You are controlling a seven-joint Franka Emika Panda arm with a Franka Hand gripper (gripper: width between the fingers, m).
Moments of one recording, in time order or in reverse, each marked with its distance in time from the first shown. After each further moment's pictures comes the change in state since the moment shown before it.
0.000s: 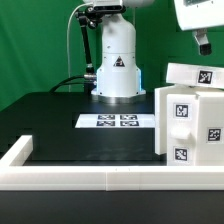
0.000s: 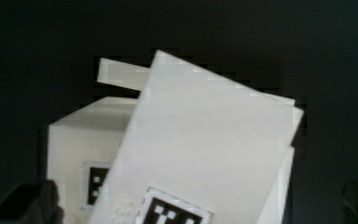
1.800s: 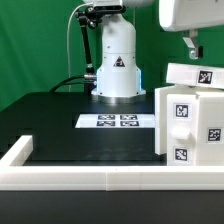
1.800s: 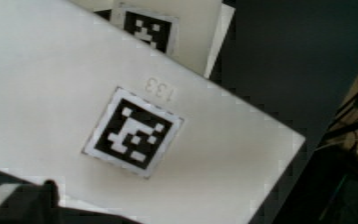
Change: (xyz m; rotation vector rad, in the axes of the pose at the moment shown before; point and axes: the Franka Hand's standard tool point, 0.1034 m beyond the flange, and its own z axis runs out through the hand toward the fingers) arm 0.000 -0.001 0.002 -0.139 -0.048 -1.695
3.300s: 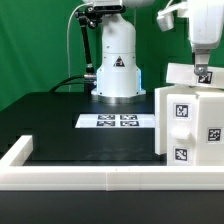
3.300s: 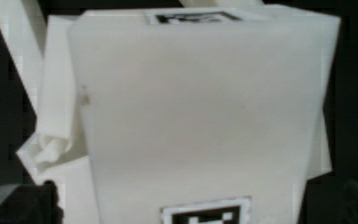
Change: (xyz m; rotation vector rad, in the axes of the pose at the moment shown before) arm -0.019 0.031 0.019 -0.022 -0.038 -0.909
